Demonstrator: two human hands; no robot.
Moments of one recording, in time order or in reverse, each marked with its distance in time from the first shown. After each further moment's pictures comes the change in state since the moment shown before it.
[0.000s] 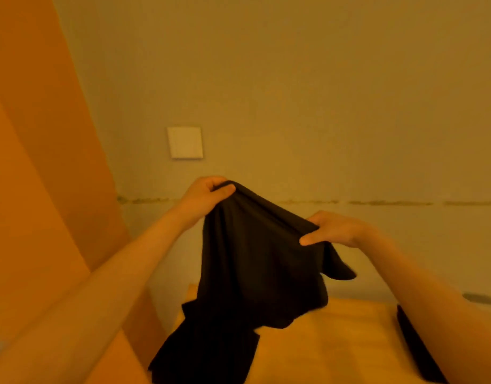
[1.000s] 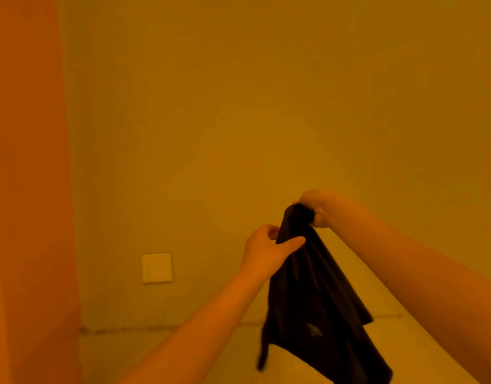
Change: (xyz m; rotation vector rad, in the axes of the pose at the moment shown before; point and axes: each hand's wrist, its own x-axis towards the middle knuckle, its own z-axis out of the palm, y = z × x) left_hand 0.041 0.198 0.140 0.087 0.200 0.158; right_hand -0.073 -0.150 -0.178 0.586 0.722 -0.024
